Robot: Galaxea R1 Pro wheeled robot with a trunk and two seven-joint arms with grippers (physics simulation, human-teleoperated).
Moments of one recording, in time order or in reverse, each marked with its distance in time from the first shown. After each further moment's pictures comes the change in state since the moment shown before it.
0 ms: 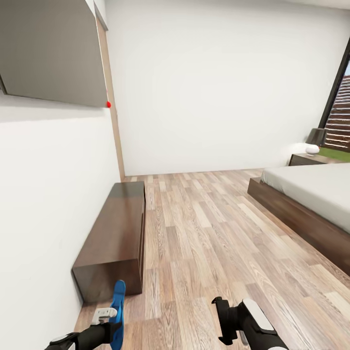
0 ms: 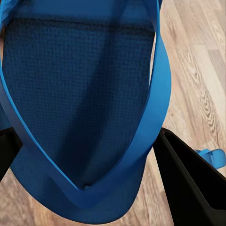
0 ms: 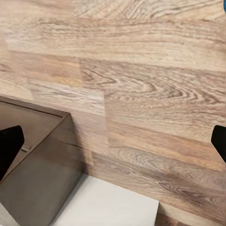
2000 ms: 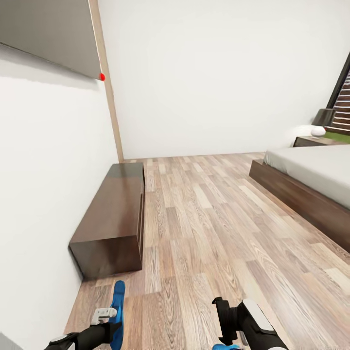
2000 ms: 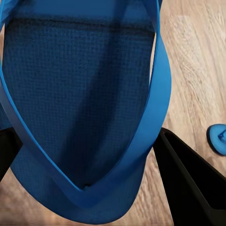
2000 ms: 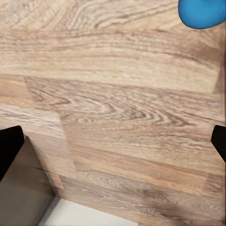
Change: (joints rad) left arm 0.000 0.001 0.004 0.000 0.000 0.003 -0.002; right arm 0.000 0.000 0.001 0.005 0.000 -0.011 0.004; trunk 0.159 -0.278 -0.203
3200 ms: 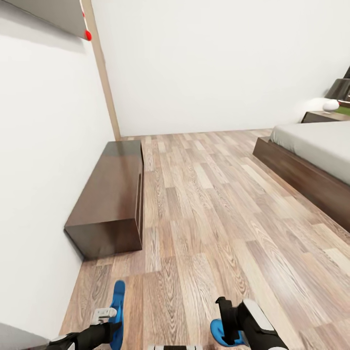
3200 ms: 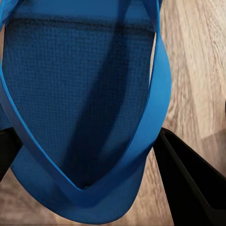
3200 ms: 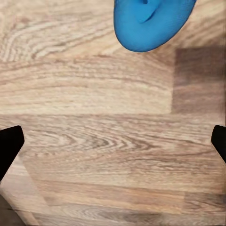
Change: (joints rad) left arm 0.000 0.000 0.000 0.000 0.000 0.000 0.000; right arm 0.000 0.000 -0.007 -0.001 0.002 -0.072 0.000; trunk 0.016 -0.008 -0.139
